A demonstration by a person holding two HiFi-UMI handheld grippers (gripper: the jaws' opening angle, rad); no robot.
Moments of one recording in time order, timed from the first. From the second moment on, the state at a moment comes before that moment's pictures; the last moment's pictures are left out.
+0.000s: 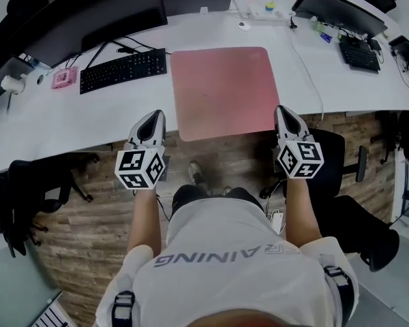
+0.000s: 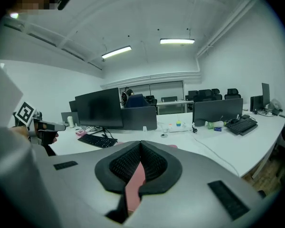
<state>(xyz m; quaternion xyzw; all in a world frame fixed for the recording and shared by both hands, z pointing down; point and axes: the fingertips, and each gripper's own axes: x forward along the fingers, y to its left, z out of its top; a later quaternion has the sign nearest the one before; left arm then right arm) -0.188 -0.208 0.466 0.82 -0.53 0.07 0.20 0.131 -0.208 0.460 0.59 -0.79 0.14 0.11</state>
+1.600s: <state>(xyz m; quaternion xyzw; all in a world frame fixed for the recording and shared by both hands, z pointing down) -0.120 -0.331 0.703 0.70 -0.51 0.33 0.36 0.227 -0.357 0.725 0.50 -0.71 0.32 0.38</state>
